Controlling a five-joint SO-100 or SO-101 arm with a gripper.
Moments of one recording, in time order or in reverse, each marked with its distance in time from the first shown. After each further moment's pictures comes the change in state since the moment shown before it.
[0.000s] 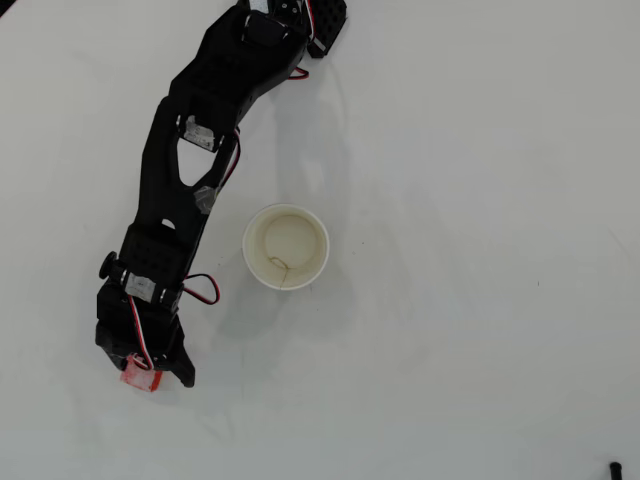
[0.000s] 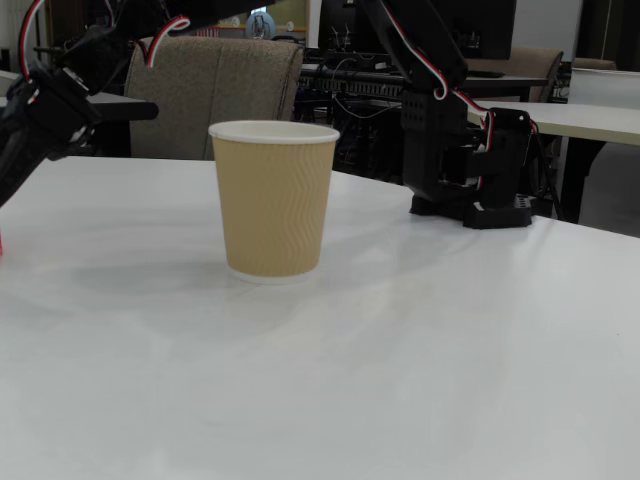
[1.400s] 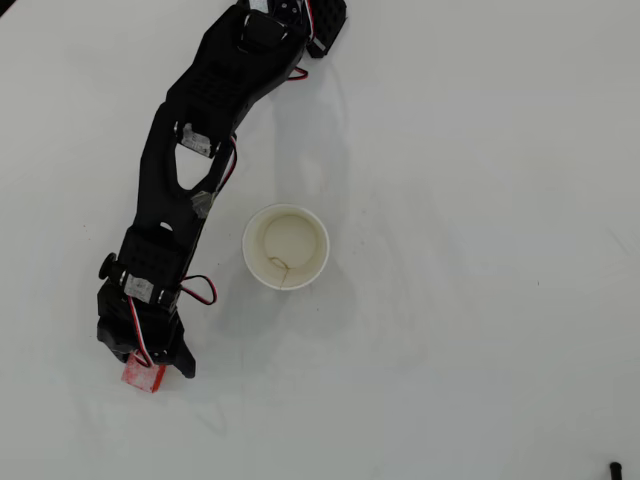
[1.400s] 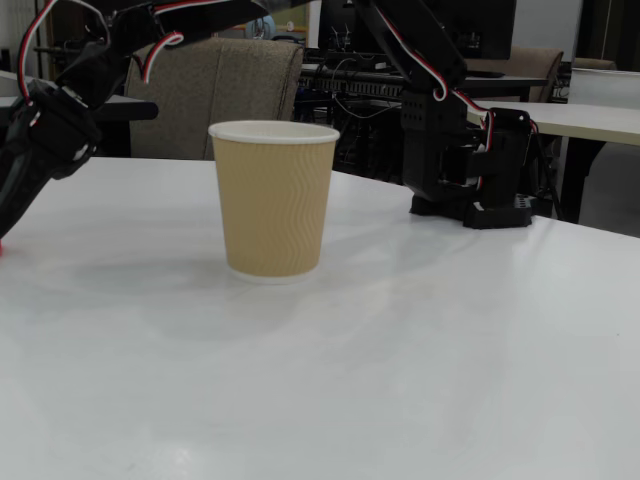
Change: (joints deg) arm 0.2 -4.5 -2.8 0.9 -1.7
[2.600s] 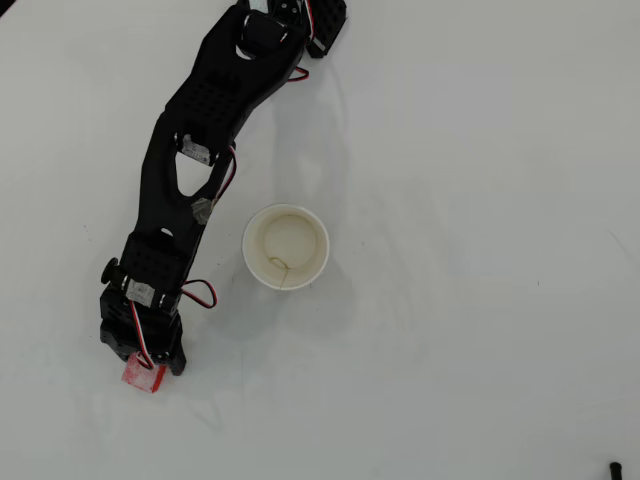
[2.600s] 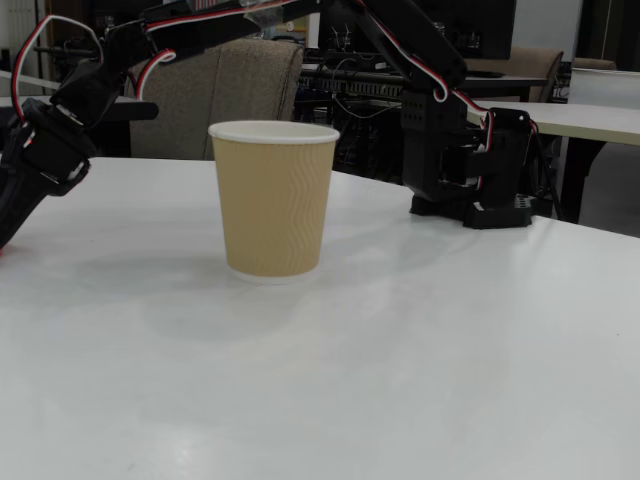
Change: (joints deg) arm 0.0 -4.9 -4.7 0.9 0.0
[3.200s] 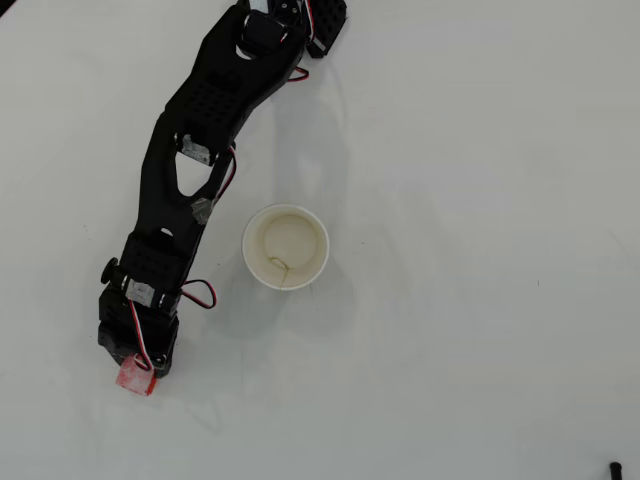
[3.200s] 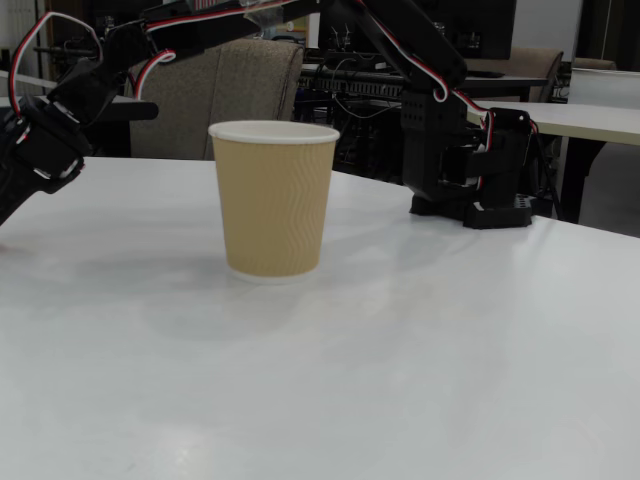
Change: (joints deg) arm 0.2 0.0 0.0 -2.4 1.1
